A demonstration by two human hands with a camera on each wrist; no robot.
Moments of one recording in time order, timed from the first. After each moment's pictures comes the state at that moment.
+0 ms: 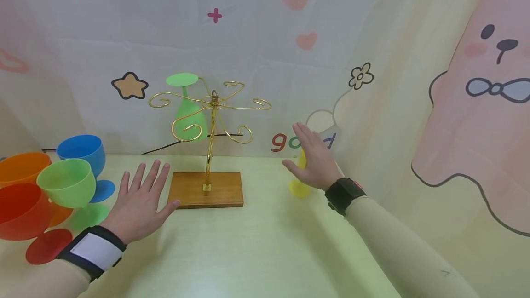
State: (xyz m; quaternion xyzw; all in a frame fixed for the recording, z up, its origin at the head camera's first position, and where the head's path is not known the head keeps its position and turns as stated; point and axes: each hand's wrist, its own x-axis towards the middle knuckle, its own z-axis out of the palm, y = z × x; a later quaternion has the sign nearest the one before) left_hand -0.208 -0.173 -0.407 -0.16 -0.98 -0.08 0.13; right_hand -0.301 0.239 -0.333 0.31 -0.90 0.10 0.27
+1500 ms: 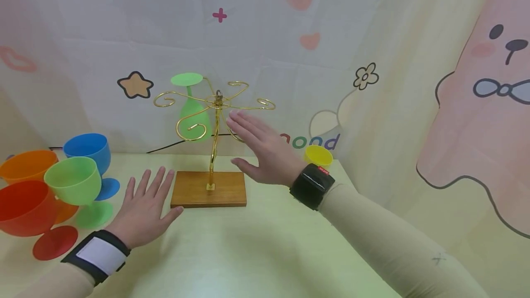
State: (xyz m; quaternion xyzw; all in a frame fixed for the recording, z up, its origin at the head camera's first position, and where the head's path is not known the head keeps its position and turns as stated) left_hand -0.201 -0.172 -0.418 -0.15 -0.98 -0.09 0.10; right_hand -0.271 0.112 -0.272 0.56 -0.76 0.10 0.30
